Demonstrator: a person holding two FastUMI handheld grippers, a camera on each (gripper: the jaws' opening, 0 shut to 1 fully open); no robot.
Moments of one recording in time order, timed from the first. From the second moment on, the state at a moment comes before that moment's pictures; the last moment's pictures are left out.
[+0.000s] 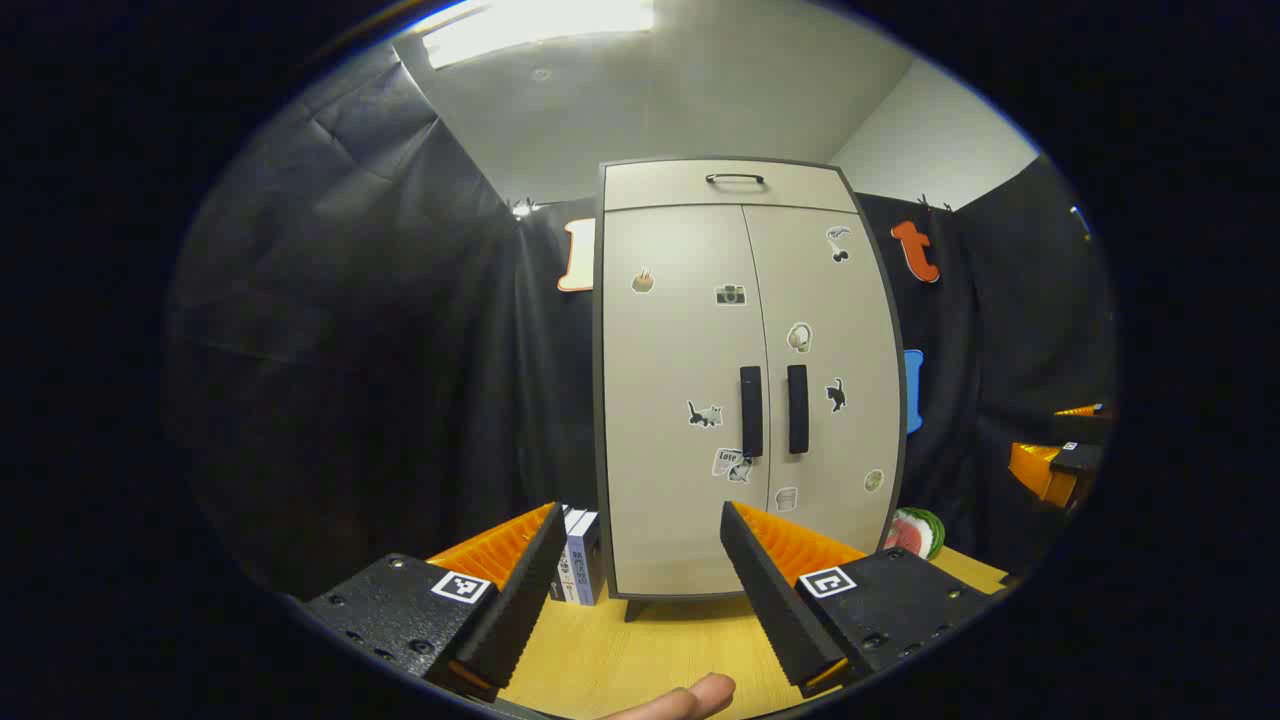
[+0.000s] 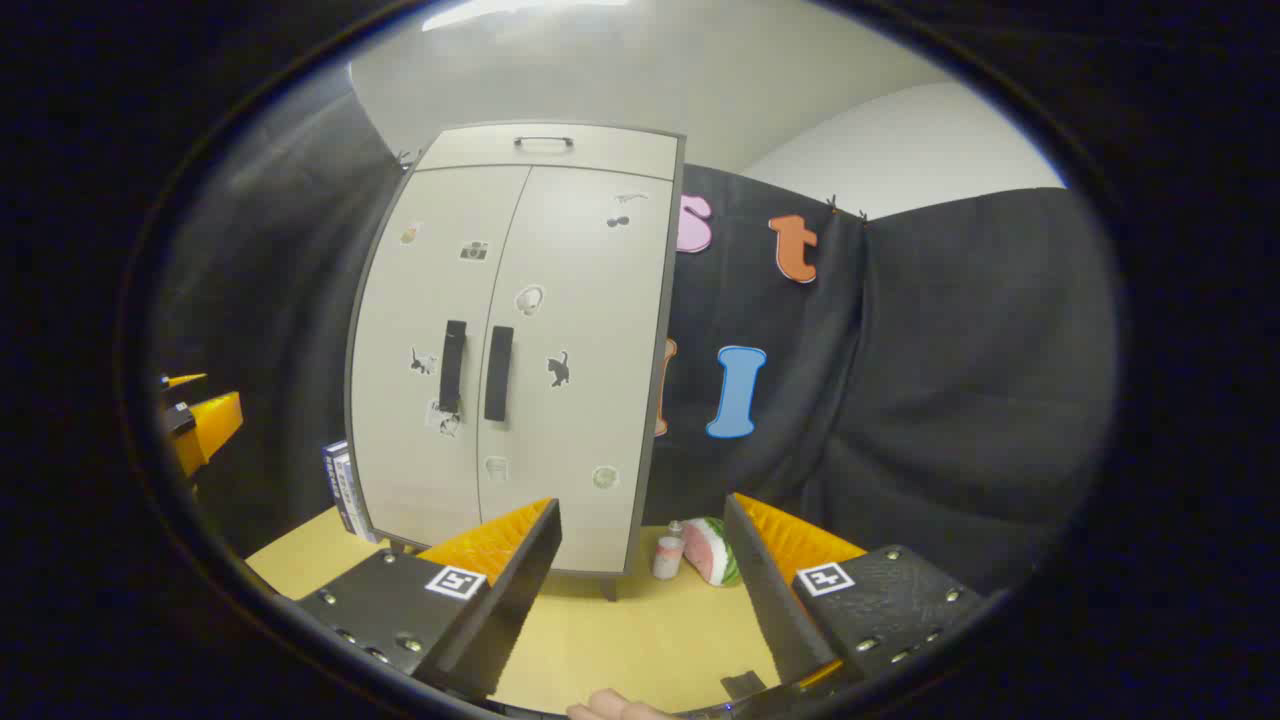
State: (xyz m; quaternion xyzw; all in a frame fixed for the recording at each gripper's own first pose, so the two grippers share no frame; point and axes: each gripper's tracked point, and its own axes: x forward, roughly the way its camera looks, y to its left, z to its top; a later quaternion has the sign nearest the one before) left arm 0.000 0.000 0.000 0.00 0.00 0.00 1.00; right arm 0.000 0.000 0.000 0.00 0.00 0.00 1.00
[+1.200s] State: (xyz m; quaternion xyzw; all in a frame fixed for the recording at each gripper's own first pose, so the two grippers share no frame) left arm 0.046 -0.005 -0.004 -0.01 0.01 -0.03 1.00; right arm 0.107 0.031 0.011 0.03 0.02 0.02 1.00
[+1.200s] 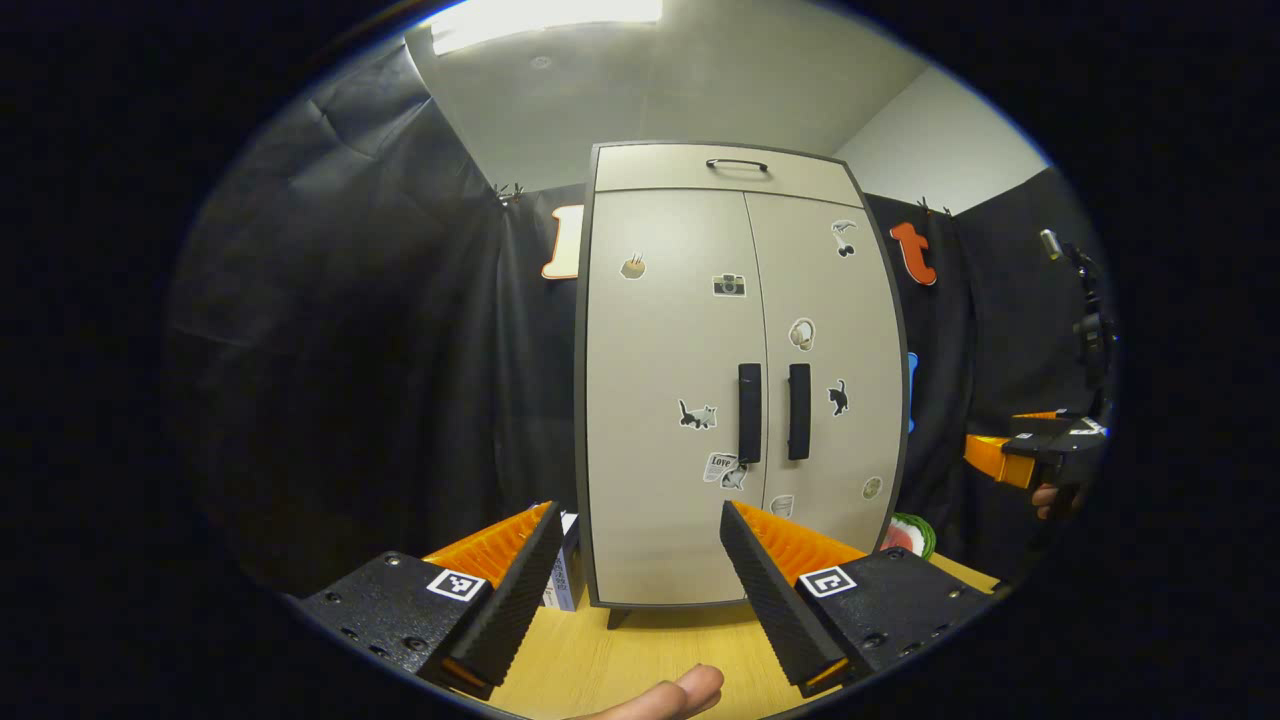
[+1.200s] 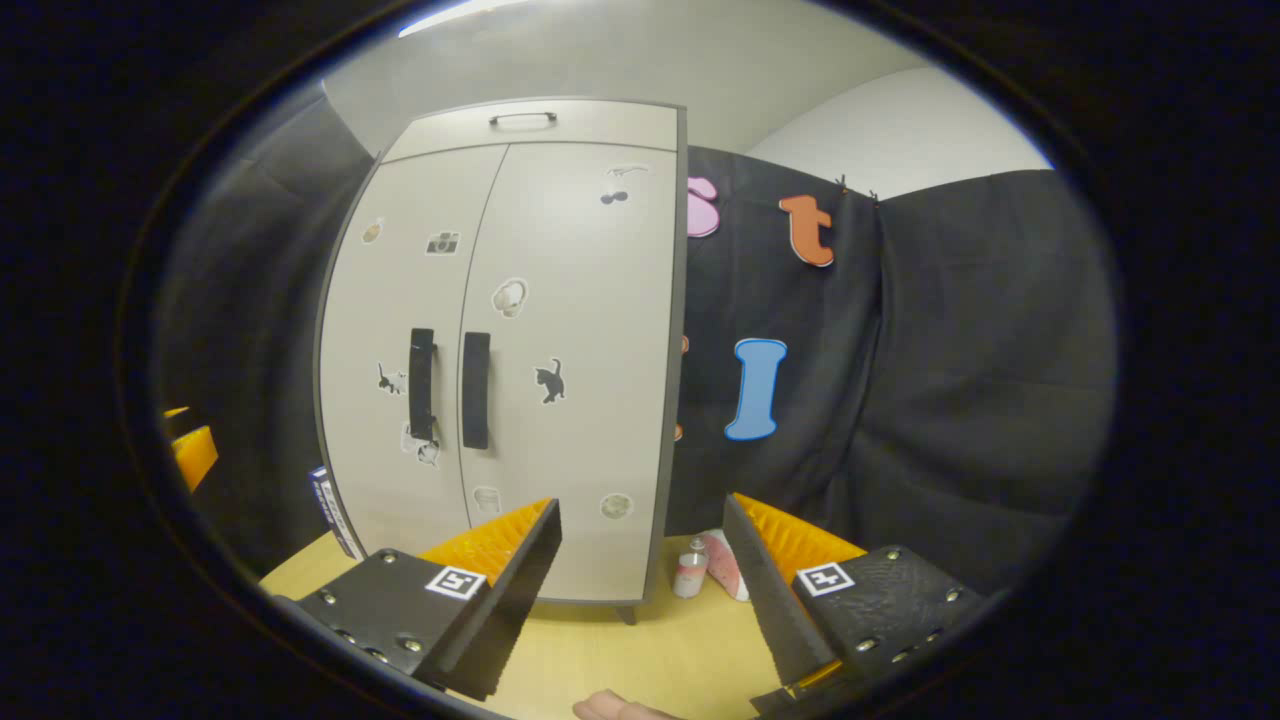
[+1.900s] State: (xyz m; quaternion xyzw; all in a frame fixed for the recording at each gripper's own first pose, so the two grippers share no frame) left arm 0.029 -0.010 -0.027 -0.05 0.01 -0.05 1.00; right arm 0.201 0.152 0.051 0.08 0.01 0.13 0.99
